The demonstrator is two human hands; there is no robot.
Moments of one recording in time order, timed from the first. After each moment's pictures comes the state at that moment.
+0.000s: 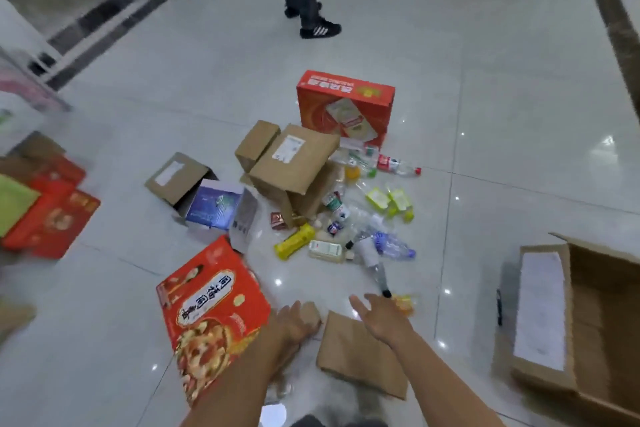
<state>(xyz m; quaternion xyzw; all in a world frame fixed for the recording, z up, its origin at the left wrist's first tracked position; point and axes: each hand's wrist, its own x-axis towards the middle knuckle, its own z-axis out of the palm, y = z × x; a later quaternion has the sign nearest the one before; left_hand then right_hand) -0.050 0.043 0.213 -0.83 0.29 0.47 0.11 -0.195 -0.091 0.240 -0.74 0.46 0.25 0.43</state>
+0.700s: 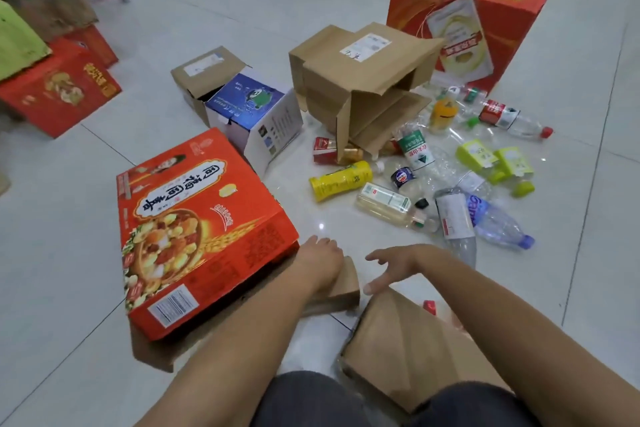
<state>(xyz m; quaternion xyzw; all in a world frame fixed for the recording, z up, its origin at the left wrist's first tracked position) 0.005 0.043 -0.084 -0.82 0.50 0.22 0.18 -0.072 -0.111 -0.062 -0.82 0.15 0.49 0.25</state>
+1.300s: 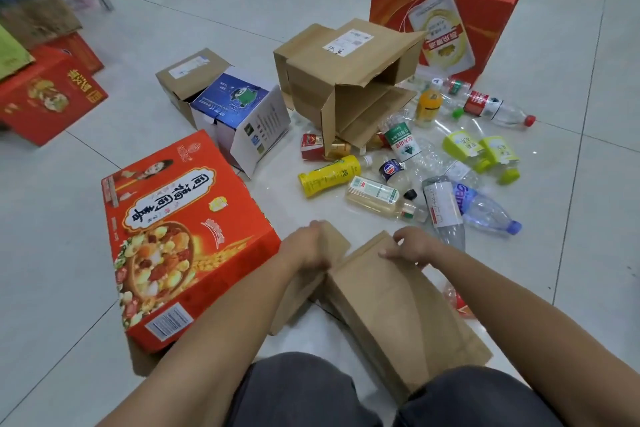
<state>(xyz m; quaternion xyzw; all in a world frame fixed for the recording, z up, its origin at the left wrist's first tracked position) 0.010 0.041 -0.074 -0.90 0.28 0.32 -0.06 -0.106 -0.133 -0.069 -0.80 0.35 0.29 0.39</state>
